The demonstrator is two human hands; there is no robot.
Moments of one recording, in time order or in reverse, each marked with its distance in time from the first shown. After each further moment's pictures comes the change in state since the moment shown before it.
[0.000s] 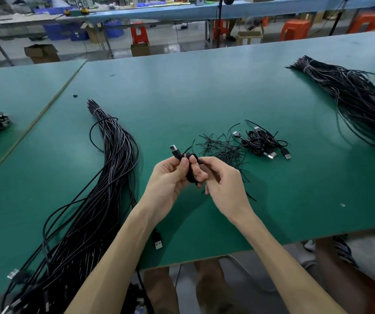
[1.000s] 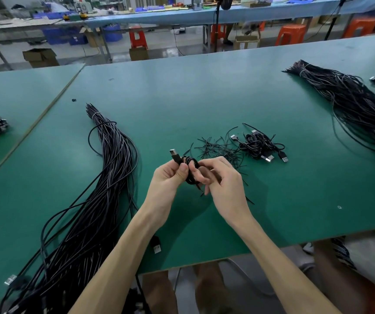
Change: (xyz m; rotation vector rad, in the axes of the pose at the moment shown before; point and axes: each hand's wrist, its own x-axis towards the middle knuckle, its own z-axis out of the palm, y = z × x) left_hand -0.003 -0.003 0.003 0.224 0.043 0.129; right_hand 0.001 -0.006 -0.002 -0.089 0.091 -0.001
